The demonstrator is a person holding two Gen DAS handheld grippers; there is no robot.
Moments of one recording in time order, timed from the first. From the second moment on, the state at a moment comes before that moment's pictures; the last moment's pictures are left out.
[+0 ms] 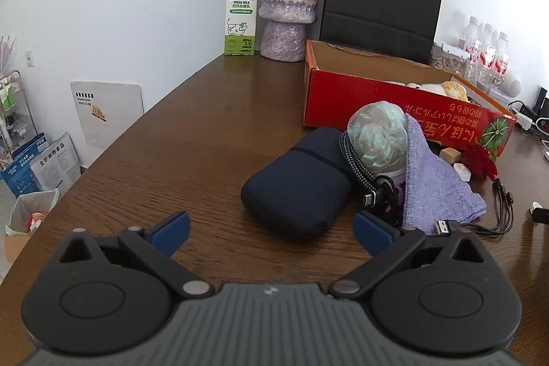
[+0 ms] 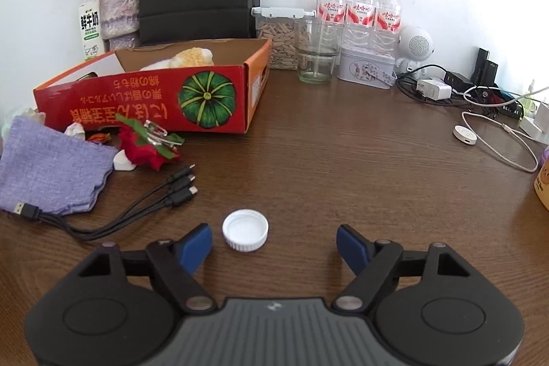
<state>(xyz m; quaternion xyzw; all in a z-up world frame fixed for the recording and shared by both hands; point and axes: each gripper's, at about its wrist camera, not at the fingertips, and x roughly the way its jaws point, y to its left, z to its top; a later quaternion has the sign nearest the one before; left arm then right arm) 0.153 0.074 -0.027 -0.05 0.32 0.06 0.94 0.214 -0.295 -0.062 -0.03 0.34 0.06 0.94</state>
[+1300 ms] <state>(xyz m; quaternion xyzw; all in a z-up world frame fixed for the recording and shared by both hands) 0.237 0.053 -0.048 0.02 0.35 -0.03 0.94 0.218 -0.287 -0.064 -0.03 0.32 0.11 0.94</state>
